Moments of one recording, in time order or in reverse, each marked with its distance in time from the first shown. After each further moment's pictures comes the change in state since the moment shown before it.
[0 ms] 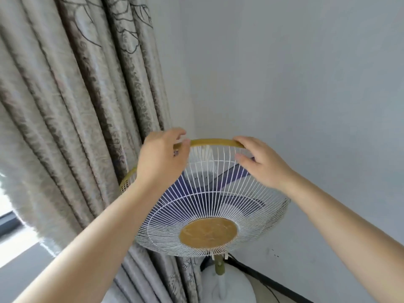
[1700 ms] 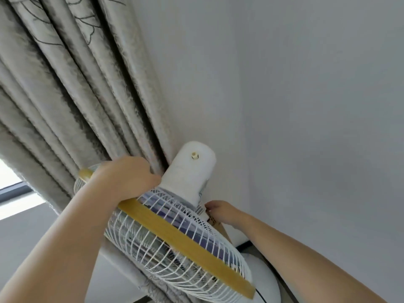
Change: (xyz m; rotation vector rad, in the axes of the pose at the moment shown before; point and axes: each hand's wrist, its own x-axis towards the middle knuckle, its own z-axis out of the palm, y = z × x) left_hand 0.071 0.054 0.086 0.864 -0.736 -0.967; right_hand 0.078 0.171 0.157 0.541 -1.060 0.227
